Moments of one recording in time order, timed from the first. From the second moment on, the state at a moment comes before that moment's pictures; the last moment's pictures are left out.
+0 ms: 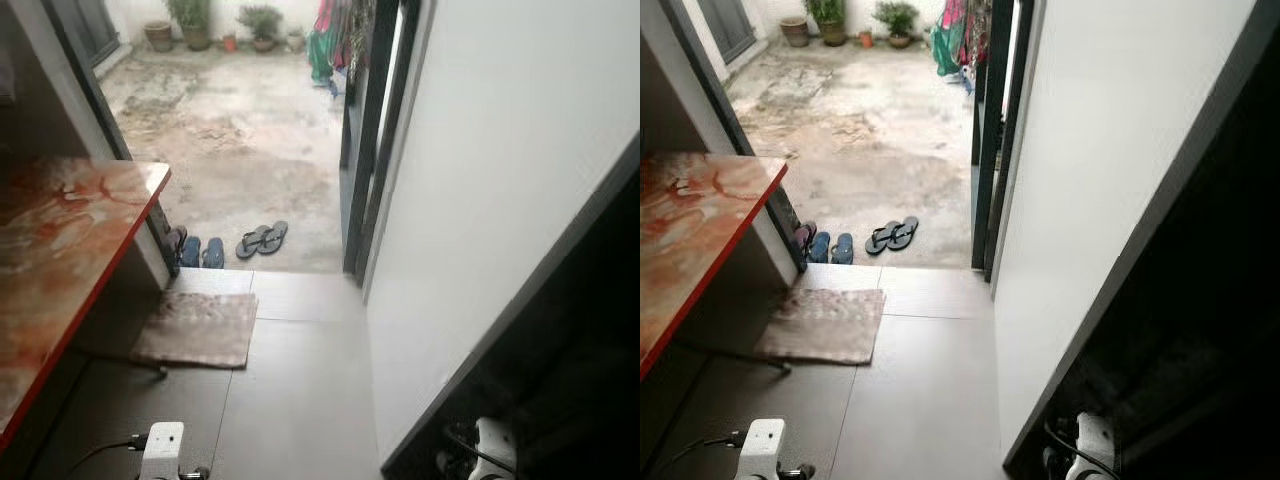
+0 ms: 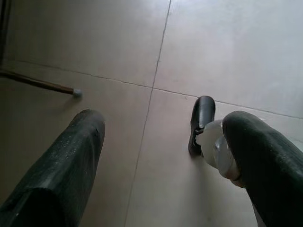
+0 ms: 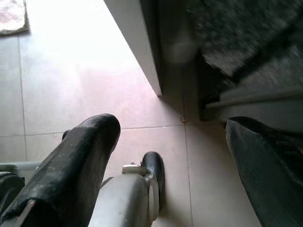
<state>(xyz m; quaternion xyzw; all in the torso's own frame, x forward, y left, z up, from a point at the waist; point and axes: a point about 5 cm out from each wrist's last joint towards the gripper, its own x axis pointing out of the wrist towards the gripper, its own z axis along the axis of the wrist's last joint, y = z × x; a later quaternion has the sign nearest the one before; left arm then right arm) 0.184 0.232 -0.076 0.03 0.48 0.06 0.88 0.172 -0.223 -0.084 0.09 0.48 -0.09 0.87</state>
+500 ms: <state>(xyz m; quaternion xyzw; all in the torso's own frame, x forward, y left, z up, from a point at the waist) 0.184 0.226 -0.078 0.03 0.48 0.05 0.88 0.163 -0.226 -0.087 0.09 0.50 -0.09 0.86</state>
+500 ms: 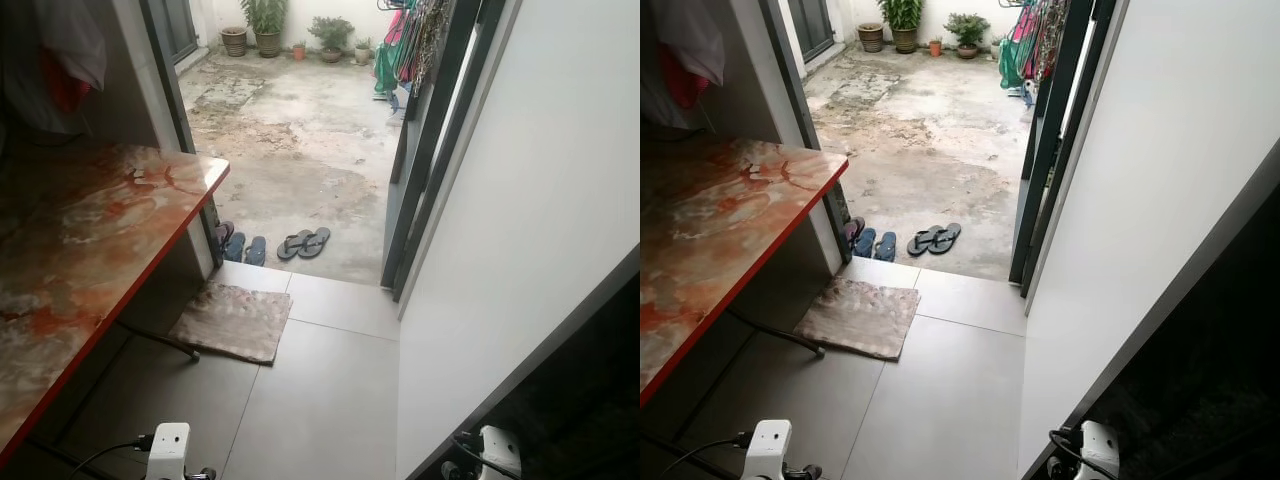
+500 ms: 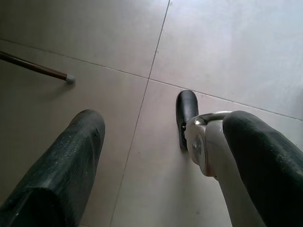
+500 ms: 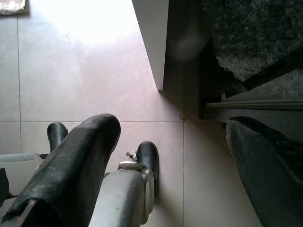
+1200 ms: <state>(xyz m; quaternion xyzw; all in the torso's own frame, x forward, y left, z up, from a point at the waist) 0.186 0.227 -0.077 0.03 0.48 0.04 0.88 0.166 -0.226 -0.086 0.09 0.50 -0.09 0.86</state>
